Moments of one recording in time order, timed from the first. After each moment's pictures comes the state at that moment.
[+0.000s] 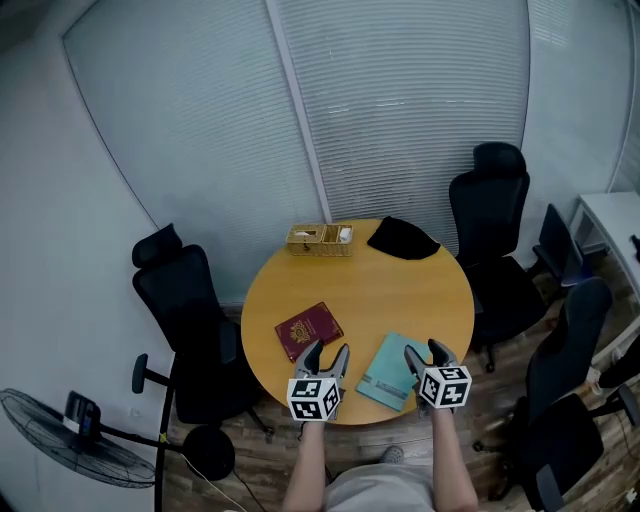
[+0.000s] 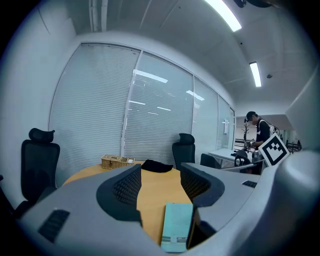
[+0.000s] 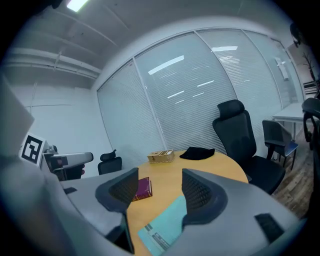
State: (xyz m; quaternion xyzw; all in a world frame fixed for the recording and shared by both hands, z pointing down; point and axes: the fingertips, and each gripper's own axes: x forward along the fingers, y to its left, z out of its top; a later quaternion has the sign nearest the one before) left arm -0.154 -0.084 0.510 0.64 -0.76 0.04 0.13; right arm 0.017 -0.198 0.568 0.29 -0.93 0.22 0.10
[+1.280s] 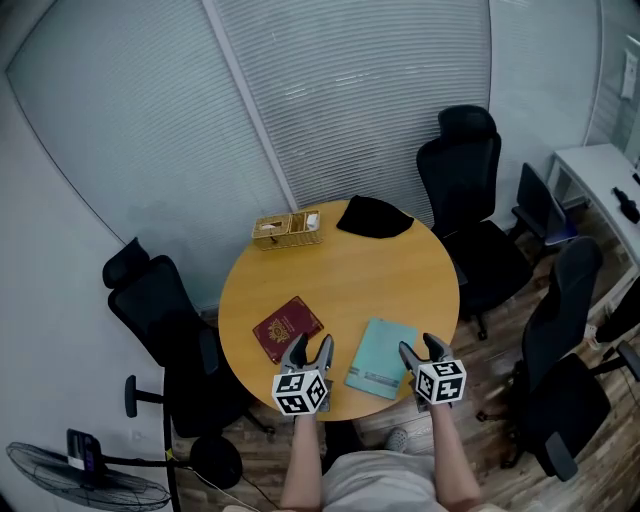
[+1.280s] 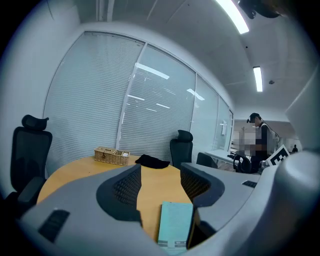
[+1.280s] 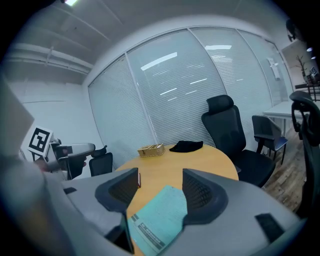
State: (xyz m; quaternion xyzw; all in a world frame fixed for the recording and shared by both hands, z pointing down) left arm -0.165 -0.116 0.549 0.65 -0.74 0.03 0.16; right arm 0.043 -0.205 0.621 0.33 -0.91 0.23 0.12
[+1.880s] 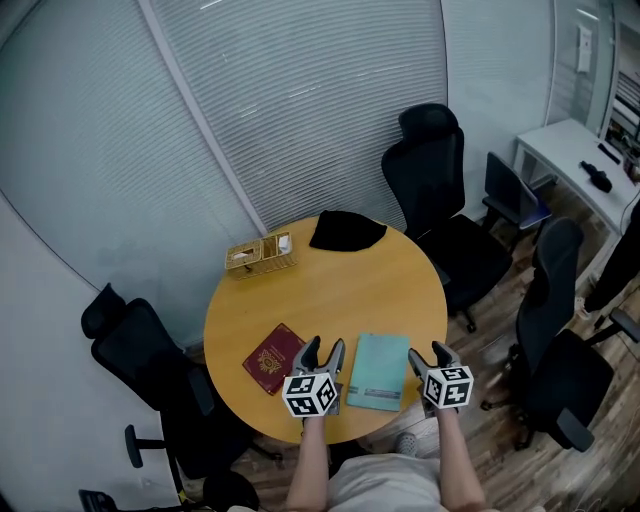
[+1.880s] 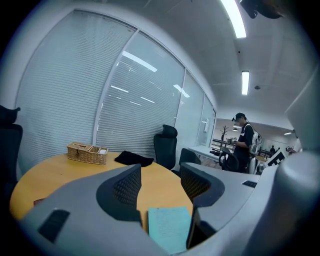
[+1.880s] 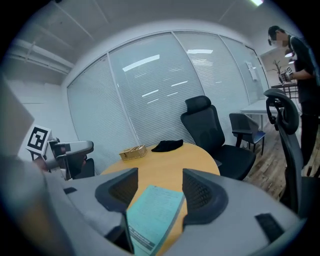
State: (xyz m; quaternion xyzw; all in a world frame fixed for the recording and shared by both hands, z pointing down) left arm -0.145 -0.192 0.564 0.73 -0.66 0.04 0.19; right arm 0.079 -0.228 0.640 0.43 -0.86 0.26 0.12
